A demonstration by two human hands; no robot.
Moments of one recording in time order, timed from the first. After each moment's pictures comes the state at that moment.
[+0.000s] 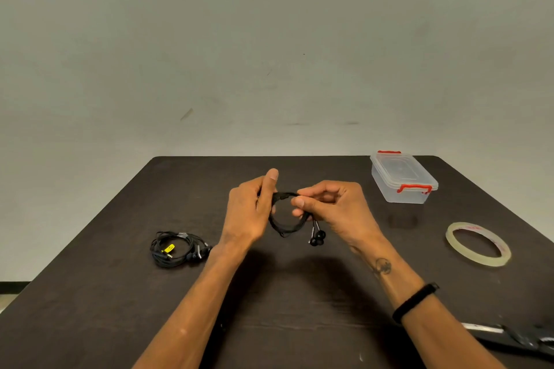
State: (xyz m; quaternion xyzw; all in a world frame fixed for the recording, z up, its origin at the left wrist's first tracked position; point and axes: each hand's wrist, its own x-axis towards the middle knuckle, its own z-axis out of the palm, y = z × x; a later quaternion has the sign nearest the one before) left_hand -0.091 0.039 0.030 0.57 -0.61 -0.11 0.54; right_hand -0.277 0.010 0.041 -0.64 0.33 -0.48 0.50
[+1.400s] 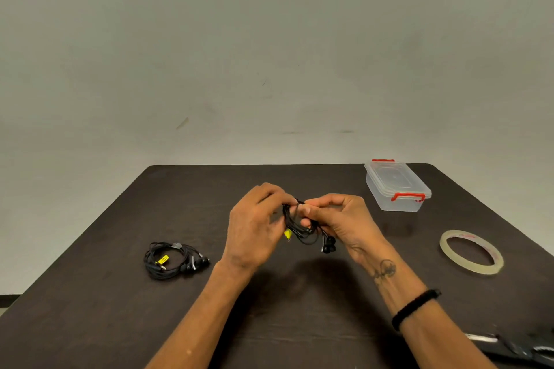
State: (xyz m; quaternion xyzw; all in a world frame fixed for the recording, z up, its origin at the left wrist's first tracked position) left_hand -0.102 0.036 0.016 0.46 -0.70 0.14 0.54; right_hand -0.289 0.002 0.041 -0.55 0.40 -0.47 0.56
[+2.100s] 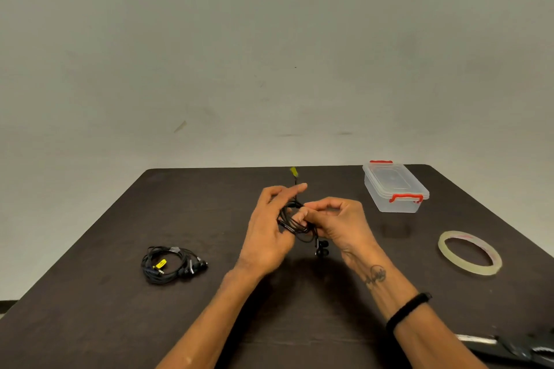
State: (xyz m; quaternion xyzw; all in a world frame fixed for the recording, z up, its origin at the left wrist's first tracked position) left_hand -0.121 0.035 0.010 0.46 -0.69 -0.13 0.54; right_hand -0.281 0.000 0.033 -0.54 0.44 -0.49 0.53
